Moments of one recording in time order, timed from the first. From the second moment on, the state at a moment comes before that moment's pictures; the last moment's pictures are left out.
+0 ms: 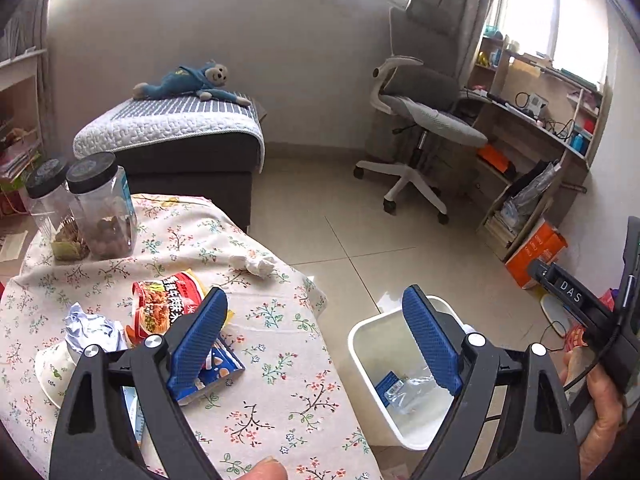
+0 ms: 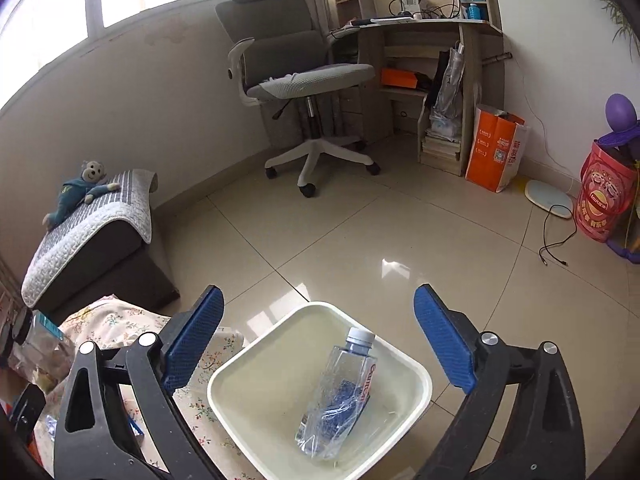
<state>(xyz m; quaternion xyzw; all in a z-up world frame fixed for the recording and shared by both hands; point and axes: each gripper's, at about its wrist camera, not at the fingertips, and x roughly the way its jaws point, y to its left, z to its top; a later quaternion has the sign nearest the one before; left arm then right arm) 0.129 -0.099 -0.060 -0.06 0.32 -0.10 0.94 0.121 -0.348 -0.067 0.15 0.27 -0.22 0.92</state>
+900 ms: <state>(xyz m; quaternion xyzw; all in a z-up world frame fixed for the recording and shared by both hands) 0.107 0.024 -0.037 -0.03 0.24 0.07 0.97 0.120 -0.141 -0.034 0.02 0.21 -0.08 0.97</state>
